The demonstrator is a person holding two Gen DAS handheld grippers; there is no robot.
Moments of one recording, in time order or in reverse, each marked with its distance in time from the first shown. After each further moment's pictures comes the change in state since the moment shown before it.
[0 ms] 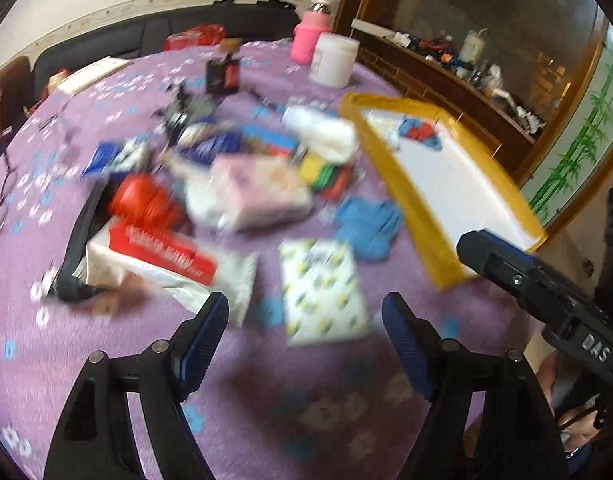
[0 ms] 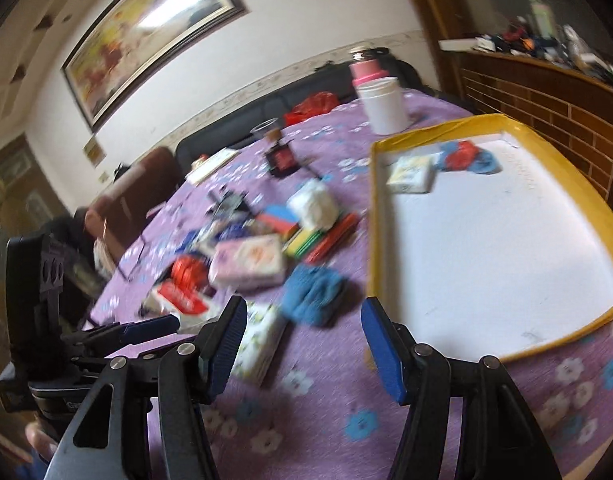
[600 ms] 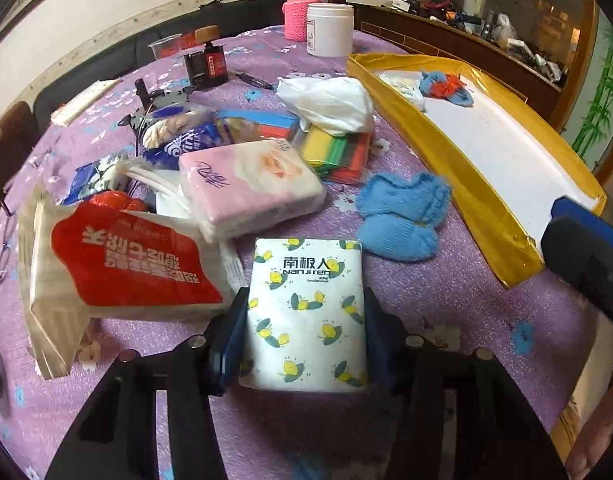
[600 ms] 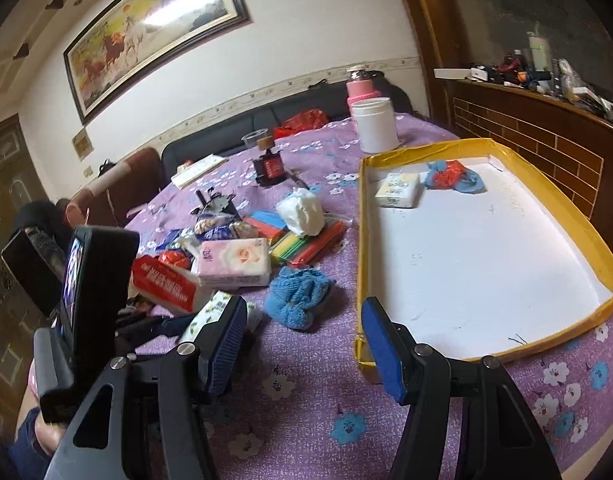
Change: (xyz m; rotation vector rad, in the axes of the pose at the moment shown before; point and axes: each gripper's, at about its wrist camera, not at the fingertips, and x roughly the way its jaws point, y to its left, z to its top) left arm 0.054 -0.019 0.013 0.138 0.035 0.125; right arm 0.003 0.001 0.001 -0.037 -0.042 -0.078
